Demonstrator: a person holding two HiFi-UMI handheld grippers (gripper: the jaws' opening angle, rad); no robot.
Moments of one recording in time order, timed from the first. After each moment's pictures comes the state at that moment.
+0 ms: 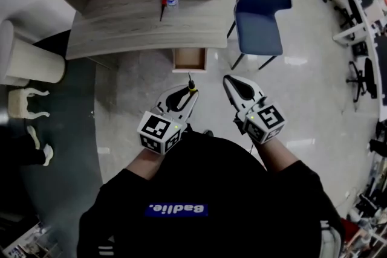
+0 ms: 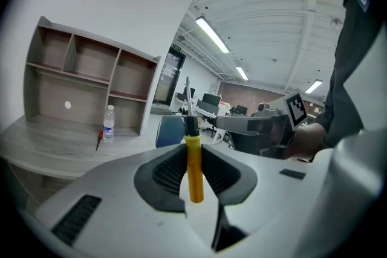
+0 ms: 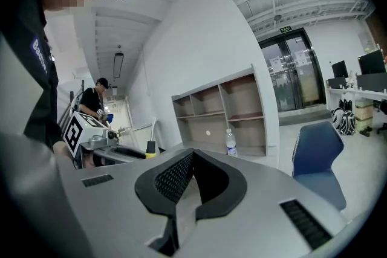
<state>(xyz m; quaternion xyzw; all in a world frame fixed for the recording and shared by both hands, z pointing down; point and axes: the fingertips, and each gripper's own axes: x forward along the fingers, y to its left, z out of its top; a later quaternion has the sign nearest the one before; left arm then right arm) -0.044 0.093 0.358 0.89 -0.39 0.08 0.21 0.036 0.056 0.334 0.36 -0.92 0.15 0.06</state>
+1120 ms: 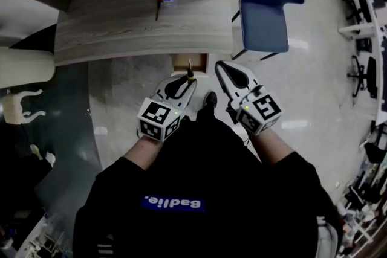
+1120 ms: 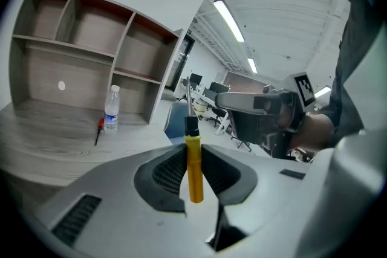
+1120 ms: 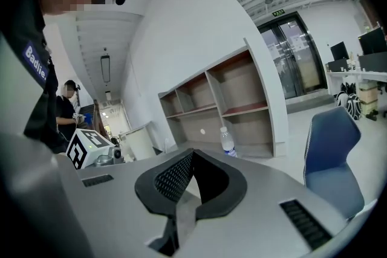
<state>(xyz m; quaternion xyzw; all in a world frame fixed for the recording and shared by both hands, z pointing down) -0.064 -0.042 0.427 0.87 -0.38 0.13 0.28 -0.009 -0.087 0.365 0.35 -0.91 0.20 0.06</state>
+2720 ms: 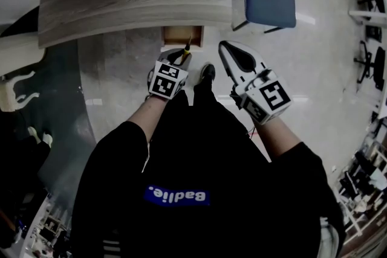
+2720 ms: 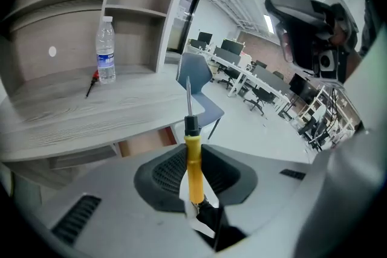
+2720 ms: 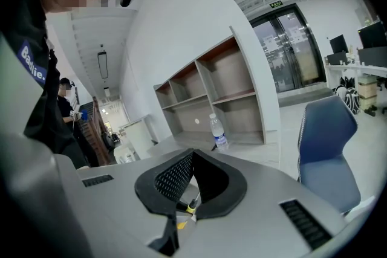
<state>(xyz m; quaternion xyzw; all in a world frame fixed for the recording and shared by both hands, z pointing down) -0.040 -0.050 0.623 0.81 -0.37 0.31 0.32 0.029 -0.094 0.417 0.35 -0.91 0.22 0.09</state>
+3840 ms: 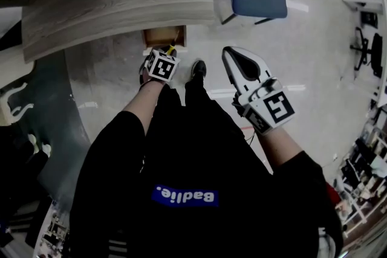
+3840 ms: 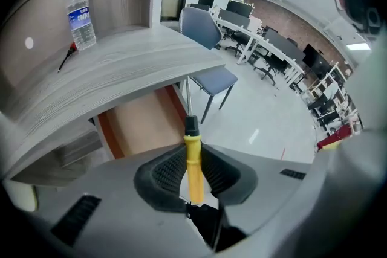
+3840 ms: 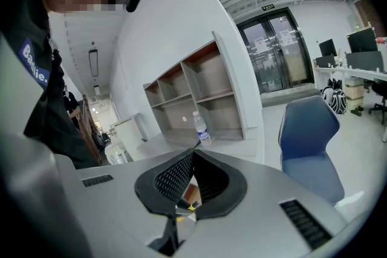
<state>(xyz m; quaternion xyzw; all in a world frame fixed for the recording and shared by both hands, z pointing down) -0.022 -0.063 0.741 0.76 -0.34 0.45 0.33 0.098 -0.092 0.429 0.39 -0.89 0.23 0.10</state>
